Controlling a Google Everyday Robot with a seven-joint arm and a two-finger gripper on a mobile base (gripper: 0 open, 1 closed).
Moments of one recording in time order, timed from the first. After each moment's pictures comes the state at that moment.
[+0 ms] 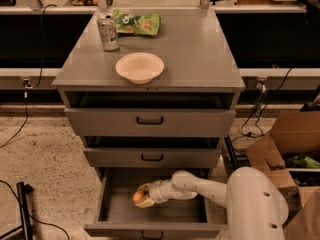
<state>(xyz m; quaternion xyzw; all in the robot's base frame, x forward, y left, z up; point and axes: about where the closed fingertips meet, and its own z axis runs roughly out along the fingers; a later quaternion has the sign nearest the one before) 0.566 0.088 0.214 -0.60 0.66 0.31 0.33</state>
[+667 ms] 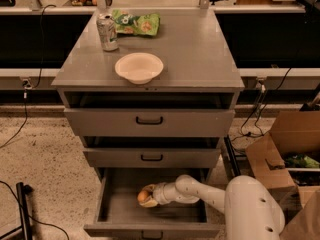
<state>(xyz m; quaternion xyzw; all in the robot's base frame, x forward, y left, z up) 0.587 0.071 0.172 -0.57 0.68 0.29 0.35</state>
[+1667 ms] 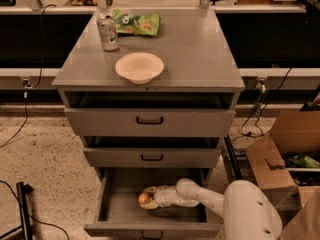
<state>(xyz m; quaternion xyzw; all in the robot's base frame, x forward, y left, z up) 0.586 0.064 0.147 -0.56 0.69 0.28 0.35</state>
